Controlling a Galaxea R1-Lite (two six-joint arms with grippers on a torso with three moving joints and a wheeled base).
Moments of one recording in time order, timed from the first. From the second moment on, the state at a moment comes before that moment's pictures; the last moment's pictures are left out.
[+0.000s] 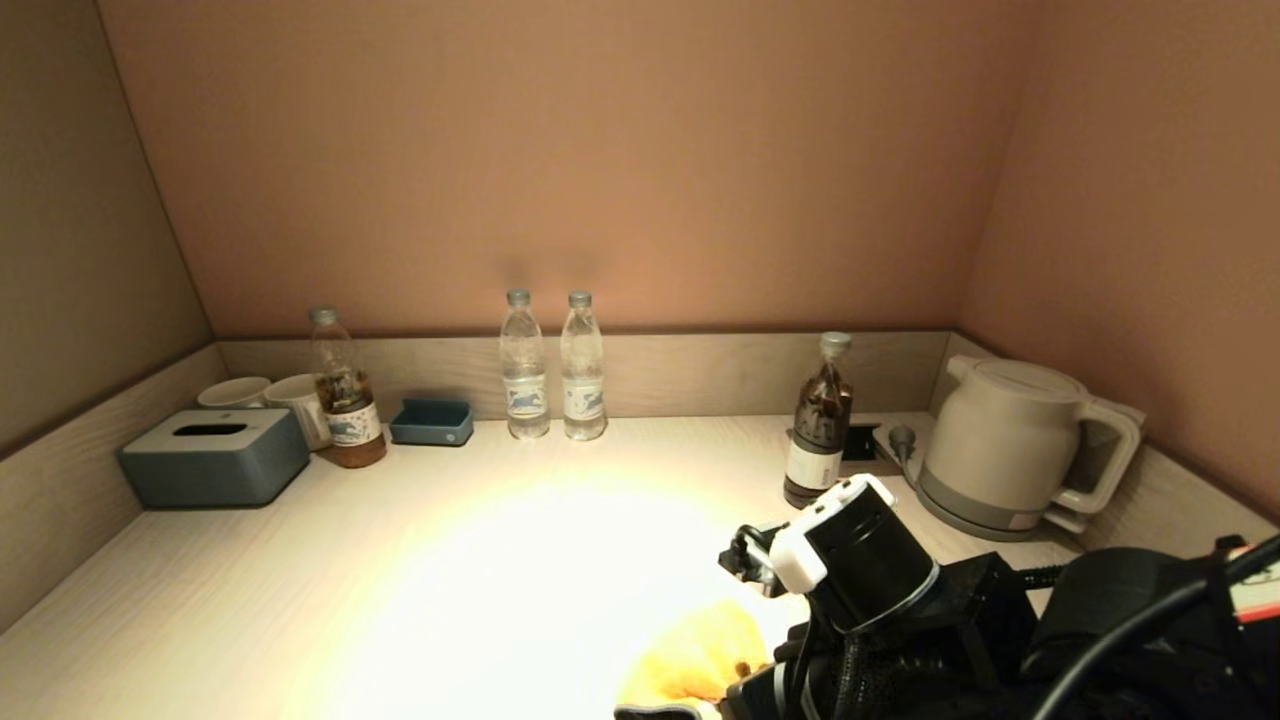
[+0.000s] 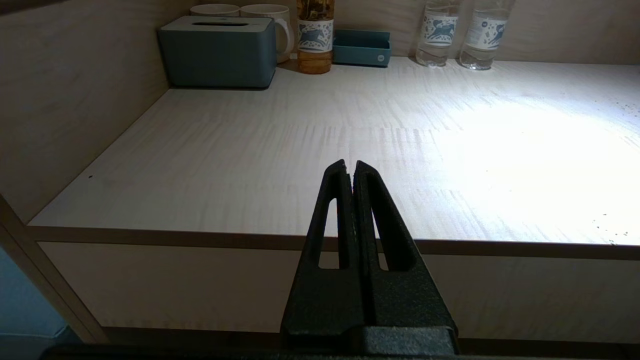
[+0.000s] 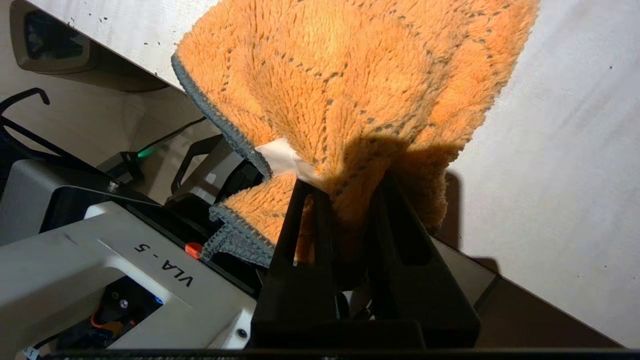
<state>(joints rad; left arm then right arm) 0.02 0.00 0.00 -0.01 0.01 -0.05 0.71 1.64 -0.74 0.04 0.09 0.27</state>
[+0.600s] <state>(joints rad) 0.02 0.00 0.00 -0.01 0.01 -0.05 0.65 1.59 -0.74 0.05 0.02 0.28</state>
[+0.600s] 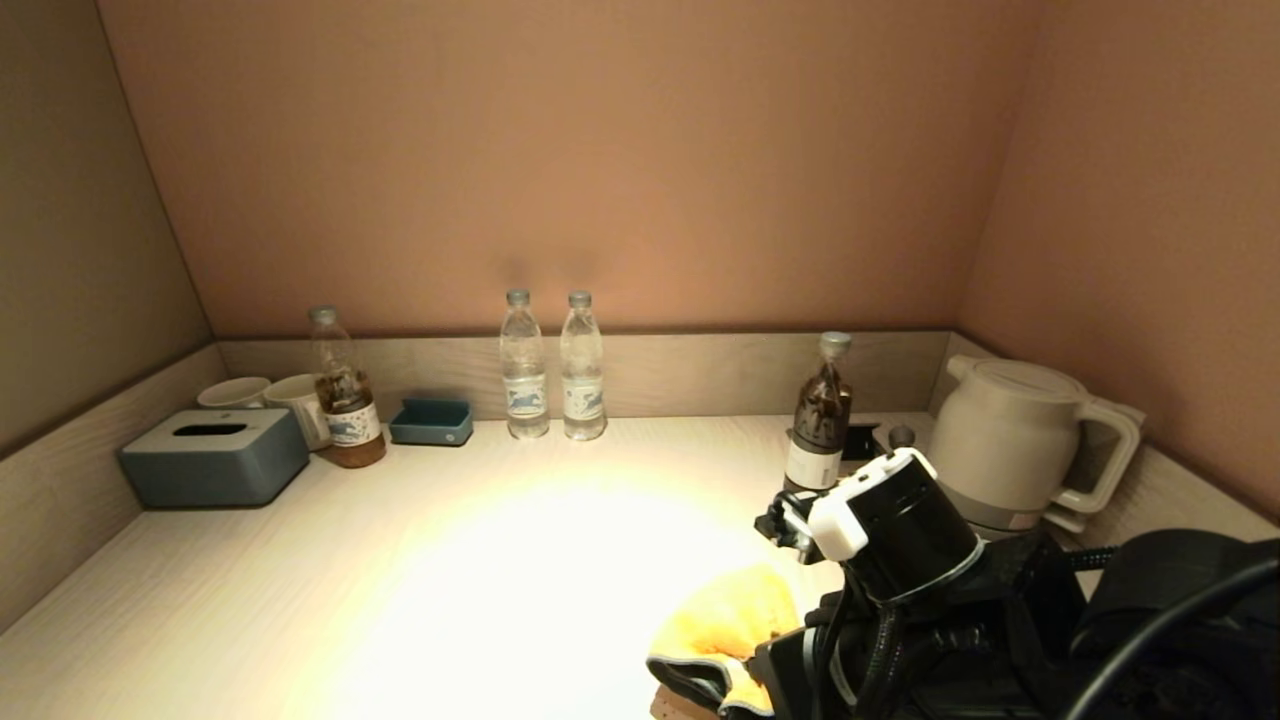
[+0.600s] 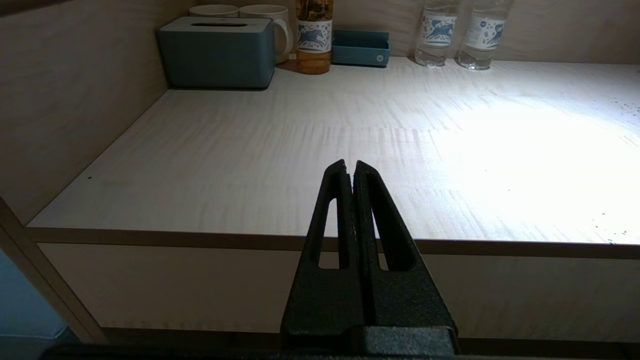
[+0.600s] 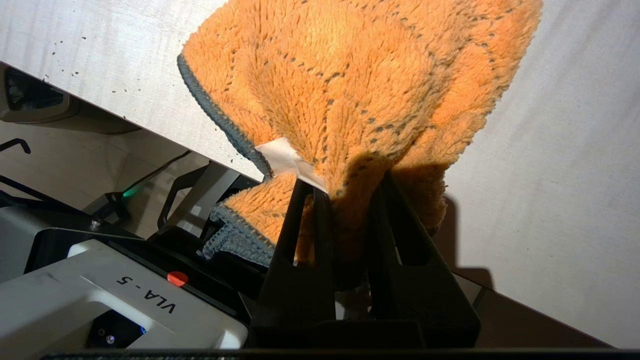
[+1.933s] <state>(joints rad) 0.02 0.00 0.00 -0.01 0.01 -0.05 0.60 1.81 -0.78 -0.05 0.03 0.27</state>
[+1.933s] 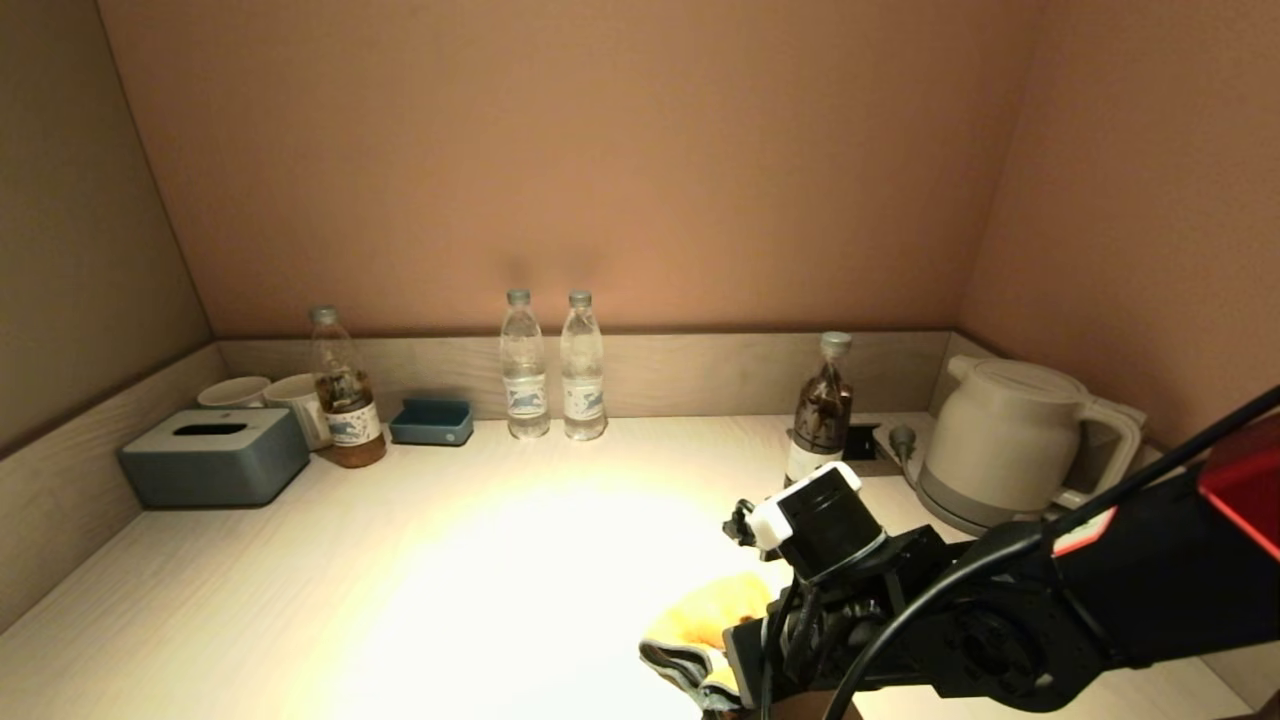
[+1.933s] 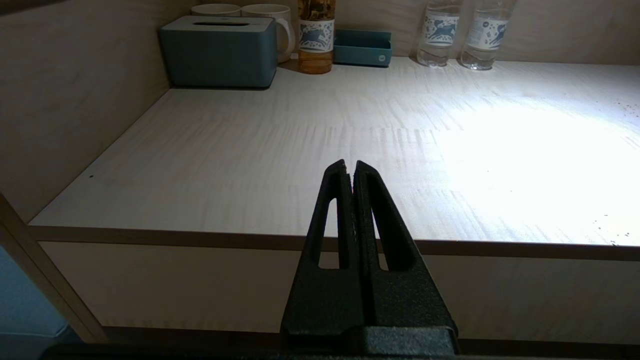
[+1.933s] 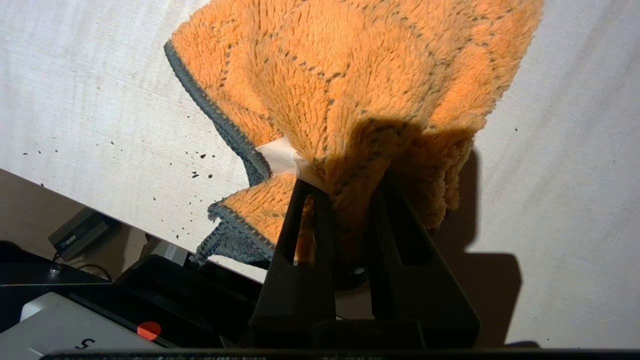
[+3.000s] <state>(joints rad) 0.02 0.00 0.00 -0.01 0.01 -0.05 0.70 1.95 -0.90 -0.06 0.03 0.29</state>
